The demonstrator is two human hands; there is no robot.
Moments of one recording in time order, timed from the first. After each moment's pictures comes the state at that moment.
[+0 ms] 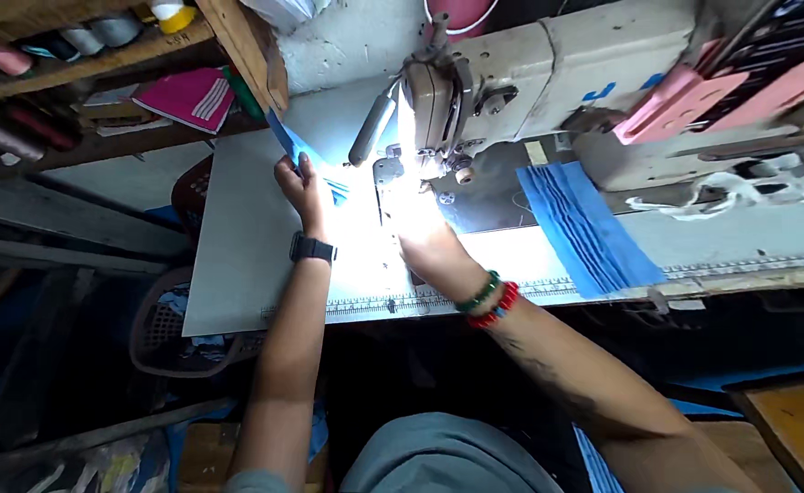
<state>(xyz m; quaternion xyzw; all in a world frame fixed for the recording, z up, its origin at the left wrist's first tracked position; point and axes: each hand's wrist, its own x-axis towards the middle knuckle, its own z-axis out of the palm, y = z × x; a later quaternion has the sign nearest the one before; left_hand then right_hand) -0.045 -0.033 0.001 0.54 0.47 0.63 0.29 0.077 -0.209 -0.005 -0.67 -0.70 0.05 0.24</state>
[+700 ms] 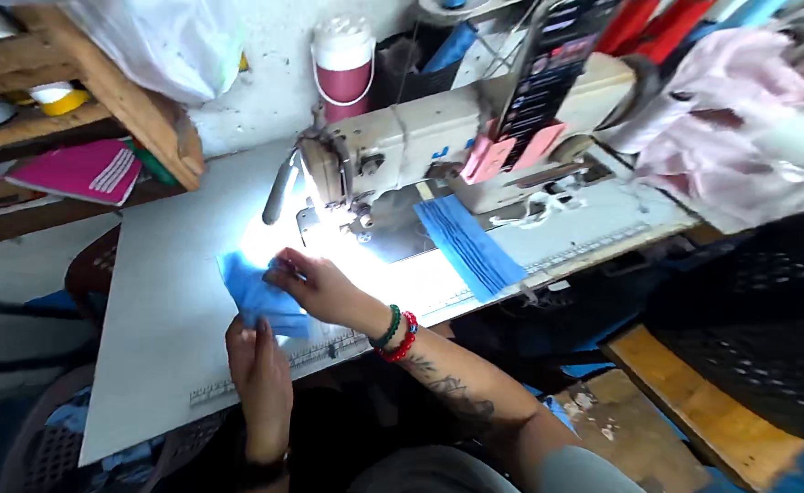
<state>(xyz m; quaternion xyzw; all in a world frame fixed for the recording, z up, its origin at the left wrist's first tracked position) -0.101 -0.201 -0.017 0.50 0.36 0.60 0.51 0.050 -0.187 0.031 -0.48 -0.63 0.28 0.54</state>
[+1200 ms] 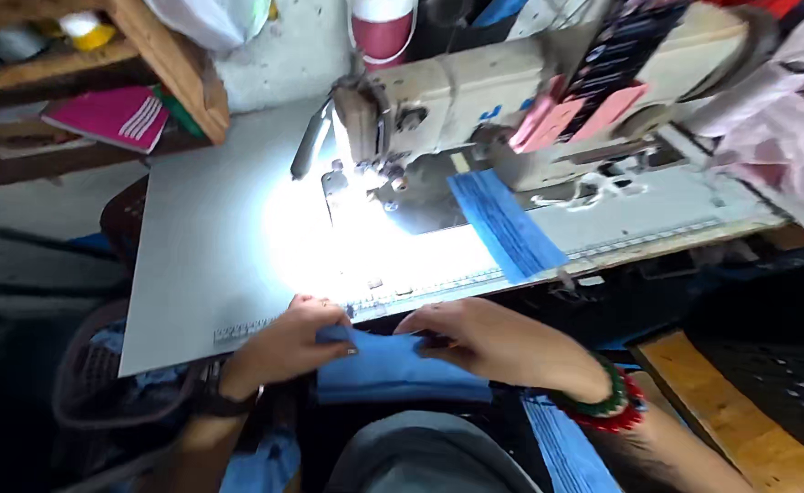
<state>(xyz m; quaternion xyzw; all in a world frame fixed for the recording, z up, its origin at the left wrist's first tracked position) -0.145 -0.183 0.017 0.91 0.11 0.09 0.38 0.125 -0.343 0.026 -0.51 -0.78 0.27 0.24</state>
